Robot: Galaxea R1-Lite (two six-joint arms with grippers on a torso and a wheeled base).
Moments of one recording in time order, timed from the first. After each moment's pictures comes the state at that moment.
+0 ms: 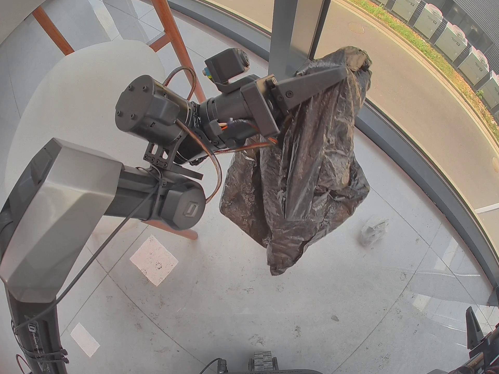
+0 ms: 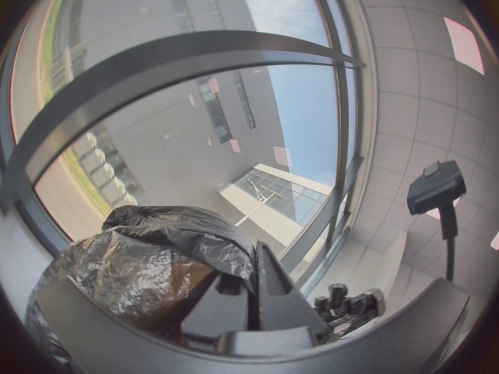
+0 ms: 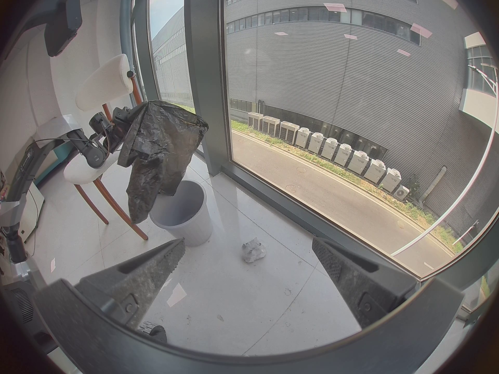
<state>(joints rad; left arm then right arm) -0.59 2.22 -1.61 -1.55 -0.95 -0.84 0.00 0.02 -0.02 0.00 0.00 -0.01</state>
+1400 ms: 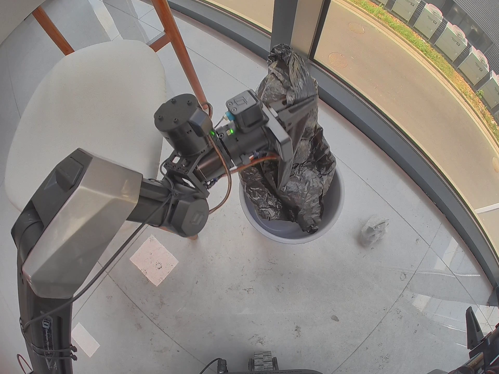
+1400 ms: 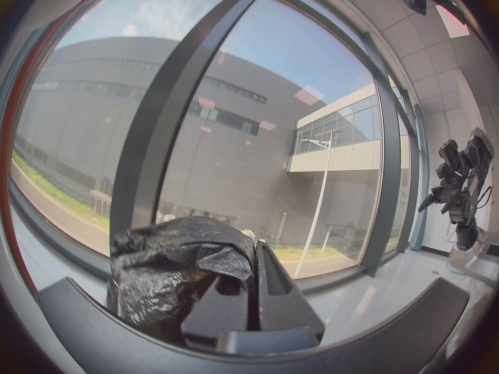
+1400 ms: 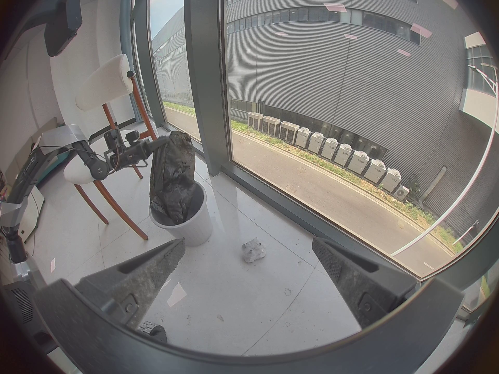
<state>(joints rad) -0.58 2.27 -1.49 -1.25 -0.62 0.17 0.00 0.02 -0.02 0.00 0.00 -0.01</state>
